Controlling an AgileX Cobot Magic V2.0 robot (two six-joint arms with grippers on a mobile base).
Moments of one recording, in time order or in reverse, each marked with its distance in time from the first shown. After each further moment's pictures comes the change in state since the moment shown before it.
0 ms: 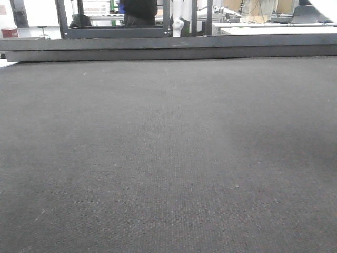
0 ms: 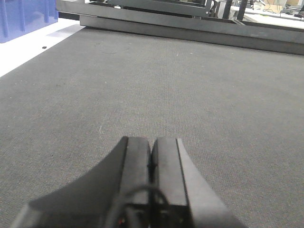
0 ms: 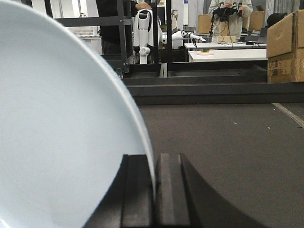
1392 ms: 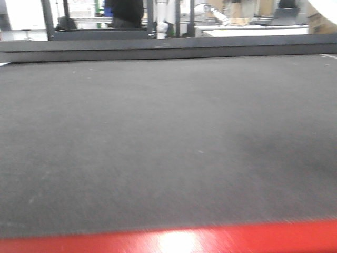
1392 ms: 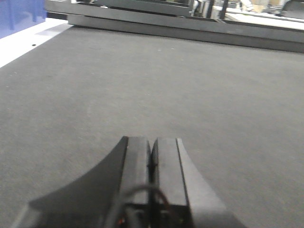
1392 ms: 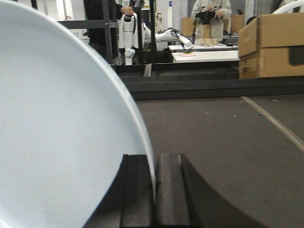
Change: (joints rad) left arm 0.000 0.000 0.000 0.000 0.000 0.000; right arm 0.000 0.000 0.000 0.000 0.000 0.000
